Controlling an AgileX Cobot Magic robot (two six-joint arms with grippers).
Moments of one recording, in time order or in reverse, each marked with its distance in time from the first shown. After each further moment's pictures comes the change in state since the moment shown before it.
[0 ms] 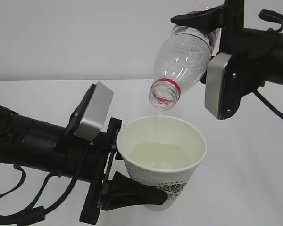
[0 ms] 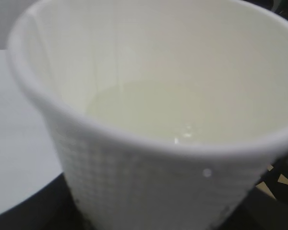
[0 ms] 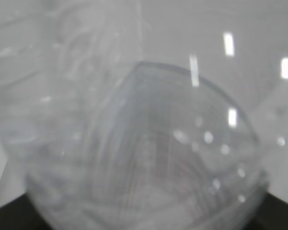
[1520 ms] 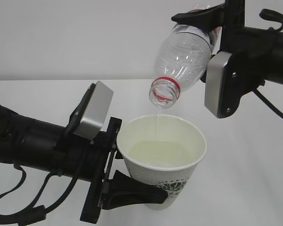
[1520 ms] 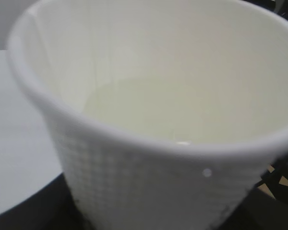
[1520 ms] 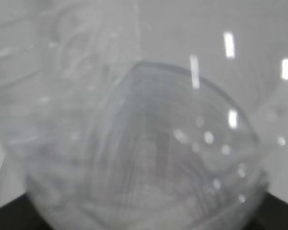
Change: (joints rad) left arm 0.000 0.000 0.000 -0.007 0.000 0.000; right arm 0.000 0.000 0.000 0.017 0.000 -0.017
